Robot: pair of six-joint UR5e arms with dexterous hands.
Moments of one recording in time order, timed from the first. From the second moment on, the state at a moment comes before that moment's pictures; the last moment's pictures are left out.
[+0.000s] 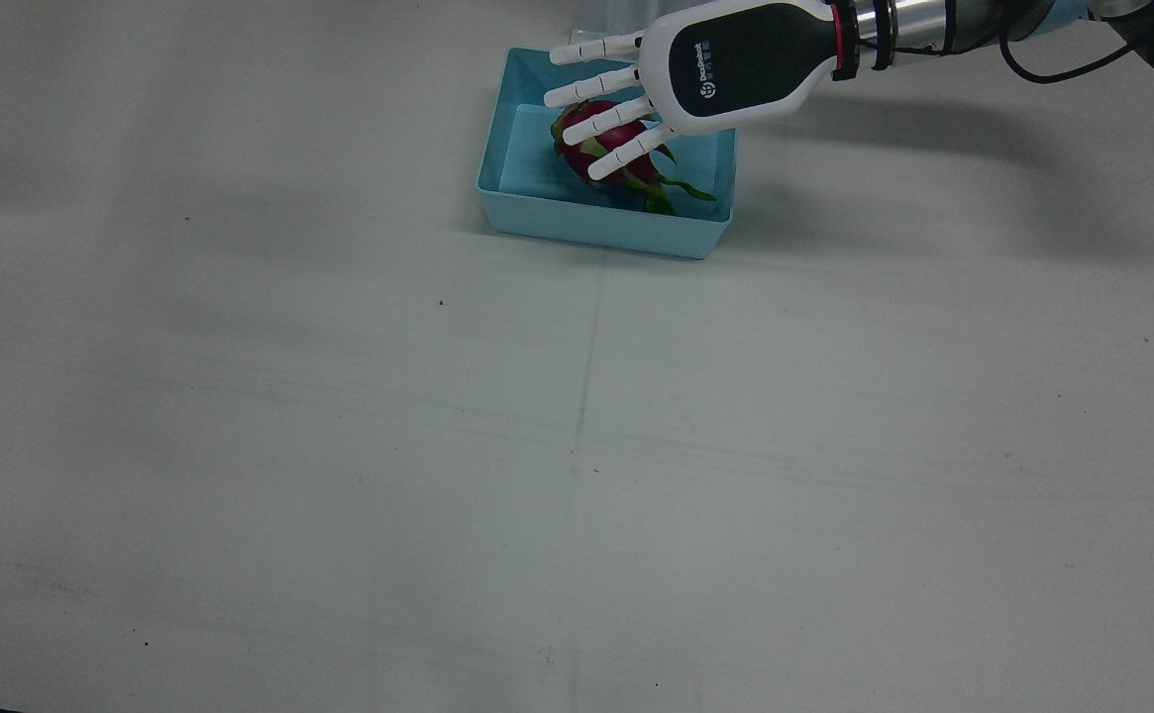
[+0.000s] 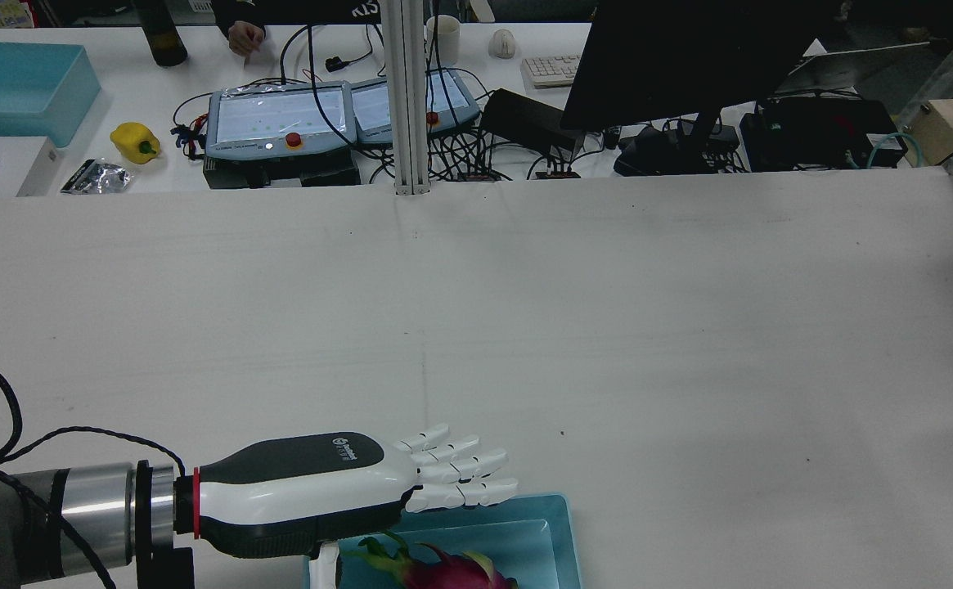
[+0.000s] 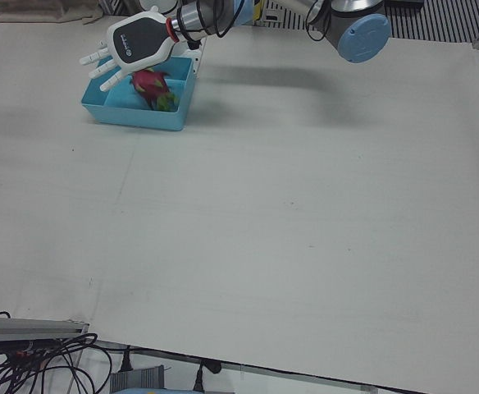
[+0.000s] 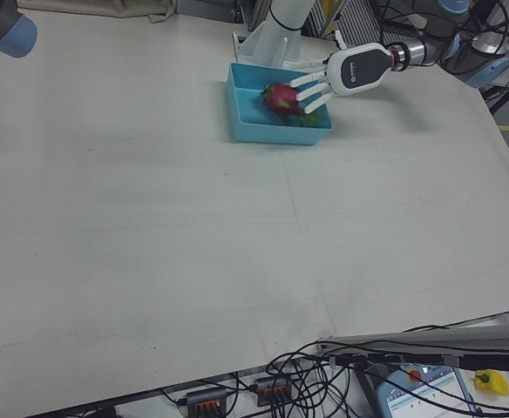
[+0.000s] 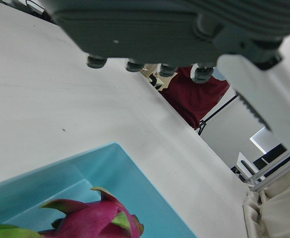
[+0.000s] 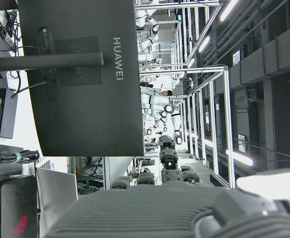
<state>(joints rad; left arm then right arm) -0.46 -2.12 -2.24 0.77 1.80 1.32 1.44 -1.54 1.61 -3.20 -1.45 0.08</state>
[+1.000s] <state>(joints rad) -1.35 -1.87 -2.16 0.58 1.86 1.27 1.44 -1.54 1.61 -3.20 -1.45 0.08</state>
